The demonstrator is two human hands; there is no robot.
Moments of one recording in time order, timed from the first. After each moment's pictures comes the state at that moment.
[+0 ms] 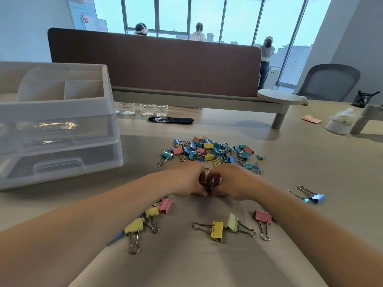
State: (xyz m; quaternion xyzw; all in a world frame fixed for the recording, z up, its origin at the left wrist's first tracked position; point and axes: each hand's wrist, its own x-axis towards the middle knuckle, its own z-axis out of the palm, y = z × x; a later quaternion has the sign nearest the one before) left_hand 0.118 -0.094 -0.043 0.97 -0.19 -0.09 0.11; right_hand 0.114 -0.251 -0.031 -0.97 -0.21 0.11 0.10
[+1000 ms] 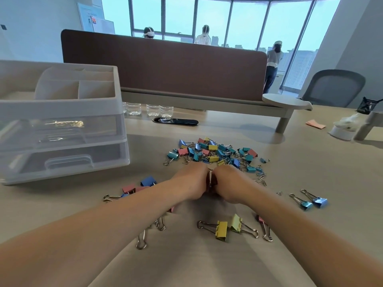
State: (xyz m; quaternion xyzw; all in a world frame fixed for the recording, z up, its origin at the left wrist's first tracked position) left_hand 0.114 -0.100 -0.057 0.98 -0.12 -0.04 0.15; right_hand 0.119 -0.226 -0.045 -0.98 -0.18 0.08 -0.02
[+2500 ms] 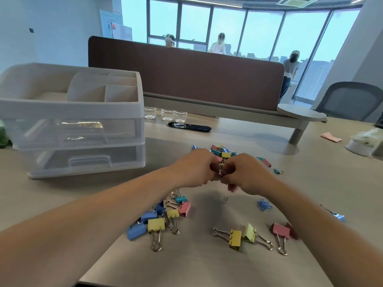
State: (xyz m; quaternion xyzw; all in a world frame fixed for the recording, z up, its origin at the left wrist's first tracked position) left_hand 0.099 -0.064 -0.013 0.95 -0.16 0.01 0.28; right_hand 0.108 -0.224 -0.001 -0.96 -0.19 0.06 0.18
